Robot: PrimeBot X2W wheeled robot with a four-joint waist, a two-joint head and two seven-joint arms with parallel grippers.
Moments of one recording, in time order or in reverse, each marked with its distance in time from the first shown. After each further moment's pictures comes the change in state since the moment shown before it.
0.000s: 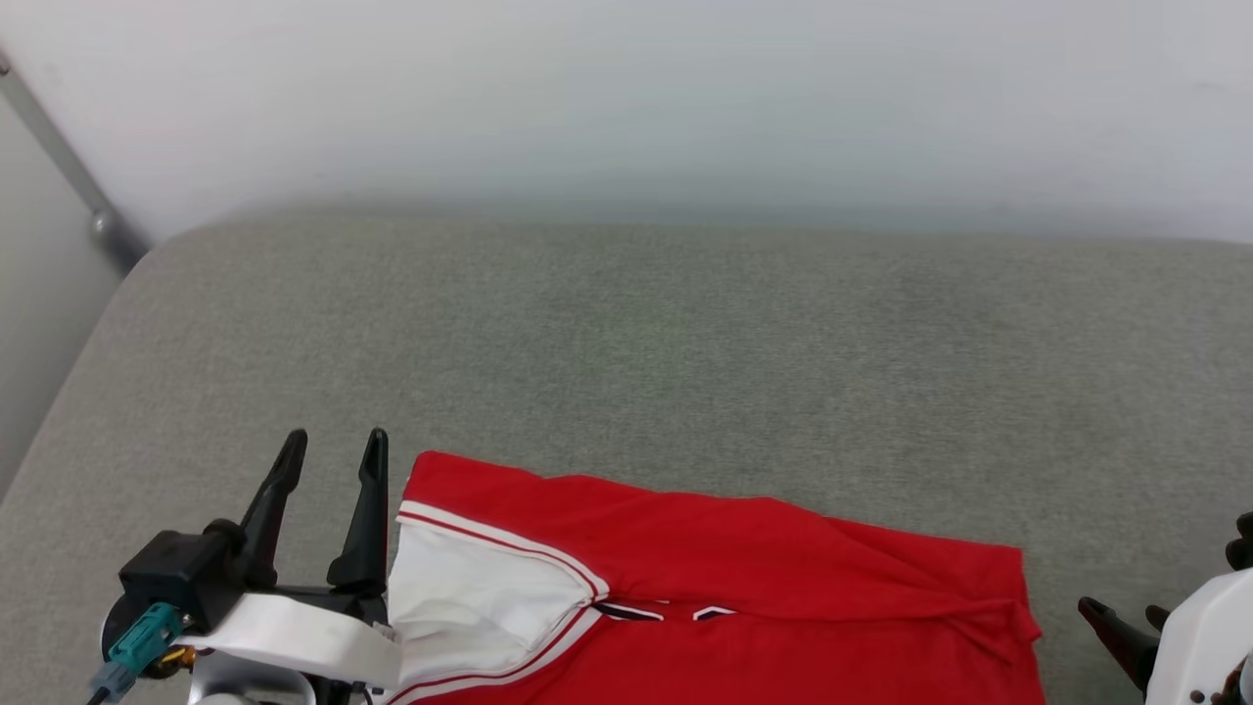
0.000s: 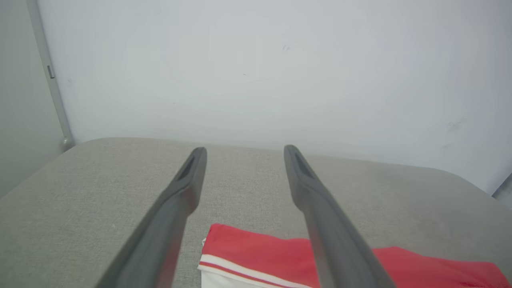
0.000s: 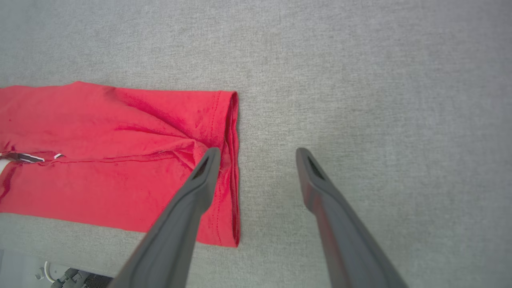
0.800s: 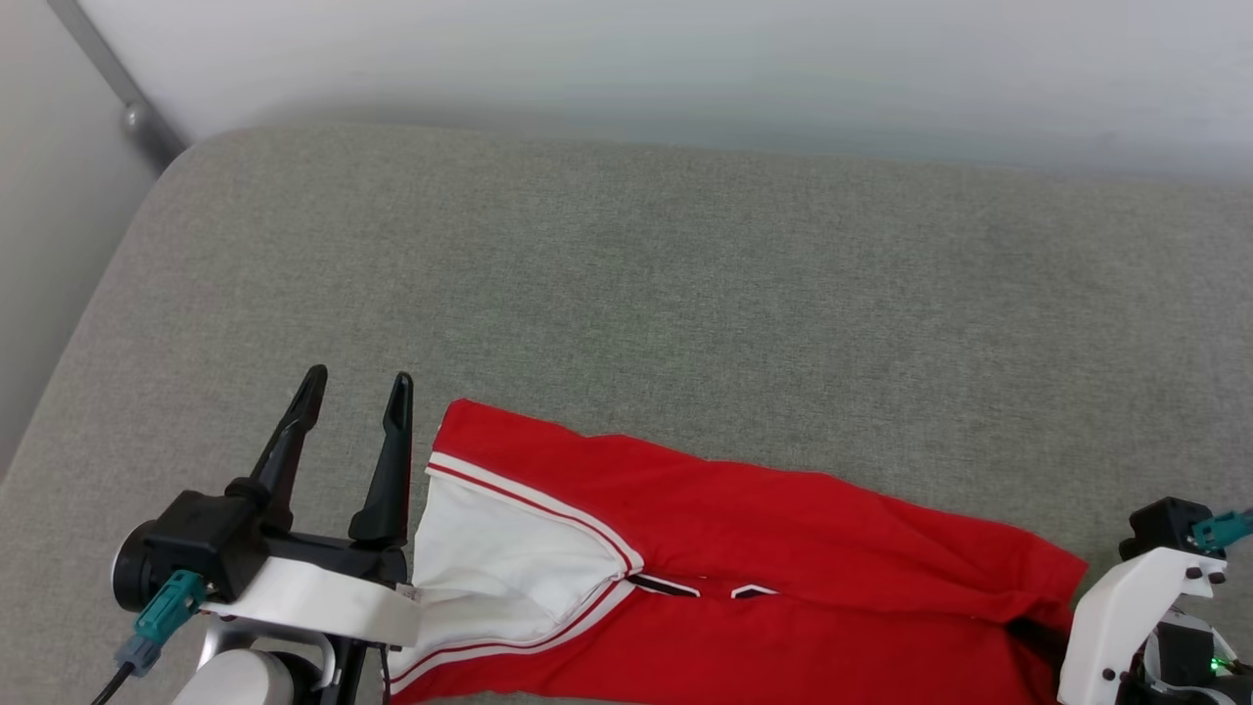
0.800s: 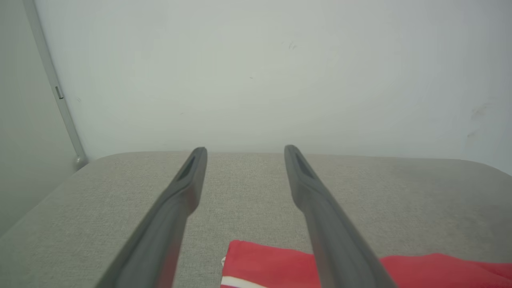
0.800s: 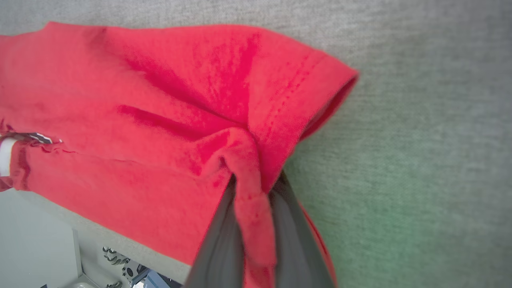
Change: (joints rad) left arm -0.085 -0.054 0.024 0.010 0.150 -0.065 -0.012; right arm -0.100 0.076 0.067 0.201 0.071 0.000 0.070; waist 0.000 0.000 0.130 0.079
